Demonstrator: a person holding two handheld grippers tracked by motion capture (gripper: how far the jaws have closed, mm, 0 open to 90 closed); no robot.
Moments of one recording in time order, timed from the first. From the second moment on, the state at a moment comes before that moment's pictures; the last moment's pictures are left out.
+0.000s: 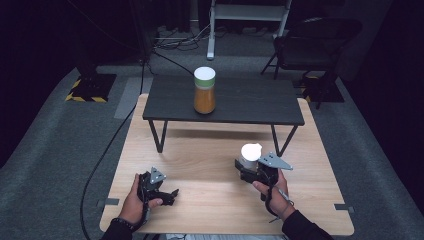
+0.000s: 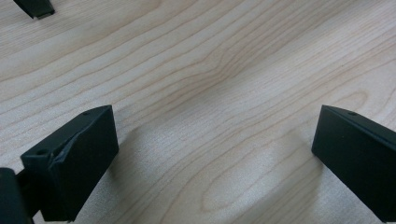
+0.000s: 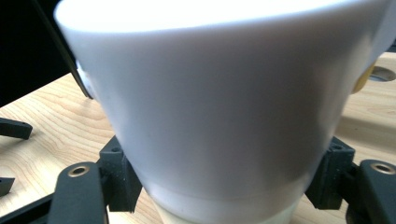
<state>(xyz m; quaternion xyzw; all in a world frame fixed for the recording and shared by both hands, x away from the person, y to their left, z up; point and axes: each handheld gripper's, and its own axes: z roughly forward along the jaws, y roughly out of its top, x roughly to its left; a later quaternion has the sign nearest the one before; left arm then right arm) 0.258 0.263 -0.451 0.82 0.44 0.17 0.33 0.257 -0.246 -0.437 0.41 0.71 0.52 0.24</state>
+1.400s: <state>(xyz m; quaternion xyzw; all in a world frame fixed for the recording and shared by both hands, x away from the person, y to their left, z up) 0.258 0.263 -0.451 0.82 0.44 0.17 0.33 0.245 -0.252 -0.329 0.40 0.69 0.52 0.30</state>
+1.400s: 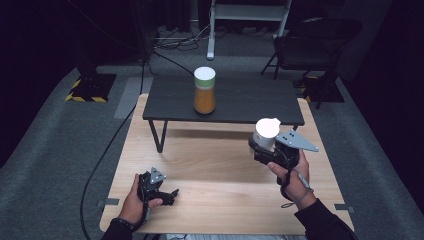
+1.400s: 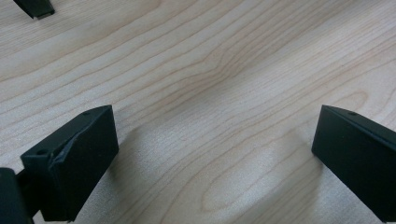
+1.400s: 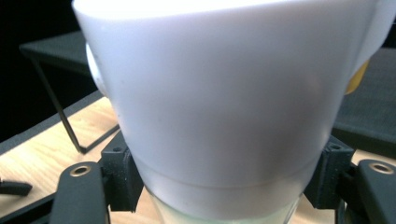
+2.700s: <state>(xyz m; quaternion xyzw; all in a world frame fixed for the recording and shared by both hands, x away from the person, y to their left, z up) 0.258 0.263 -0.451 0.82 0.44 0.17 0.33 0.316 -0.216 -0.270 0.42 0.65 0.52 0.36</state>
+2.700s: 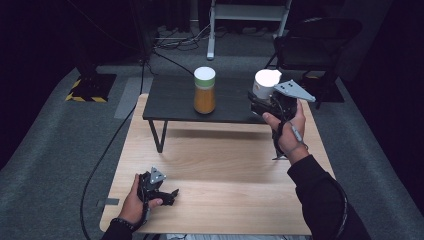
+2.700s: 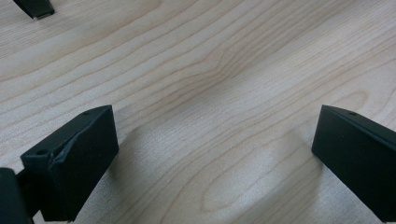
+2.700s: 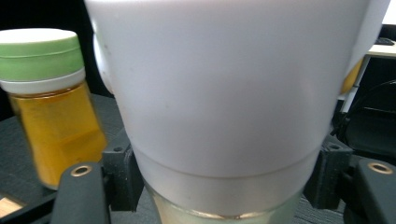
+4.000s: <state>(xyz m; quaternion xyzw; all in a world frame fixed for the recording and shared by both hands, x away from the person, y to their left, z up) 0.258 0.263 -0.451 0.82 0.44 0.17 0.33 0.349 -0.209 -0.289 0.46 0.65 0.50 0.34</state>
